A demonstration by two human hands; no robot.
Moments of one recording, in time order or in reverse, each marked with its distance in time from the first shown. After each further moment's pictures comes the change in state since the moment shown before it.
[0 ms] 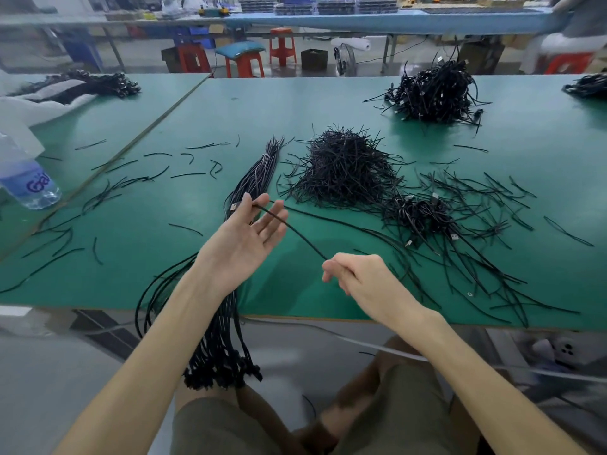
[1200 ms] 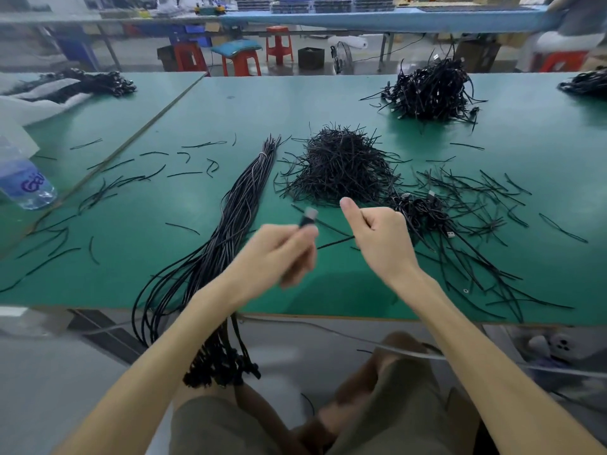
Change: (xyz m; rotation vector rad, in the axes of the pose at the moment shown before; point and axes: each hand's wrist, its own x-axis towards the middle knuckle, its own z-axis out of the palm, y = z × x) left_hand -0.028 -0.019 0.033 1.183 -0.296 0.272; right_hand 0.029 -0.029 -0.031 -0.014 0.440 -0.008
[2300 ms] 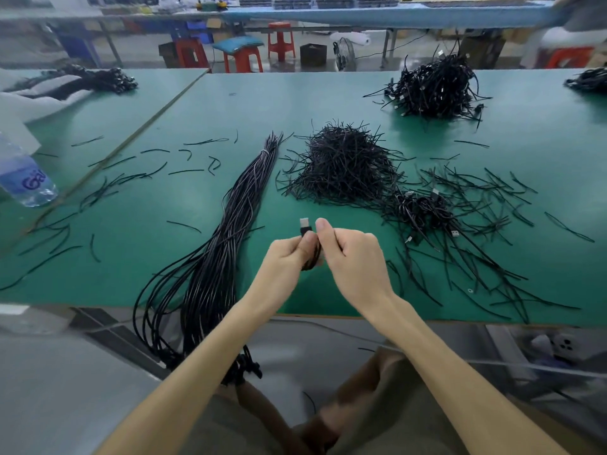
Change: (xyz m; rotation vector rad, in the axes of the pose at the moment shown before) left_hand 0.003 -0.018 0.036 -0.150 0.267 -0.178; right_hand -0.030 -0.016 0.036 -0.079 -0.046 -0.027
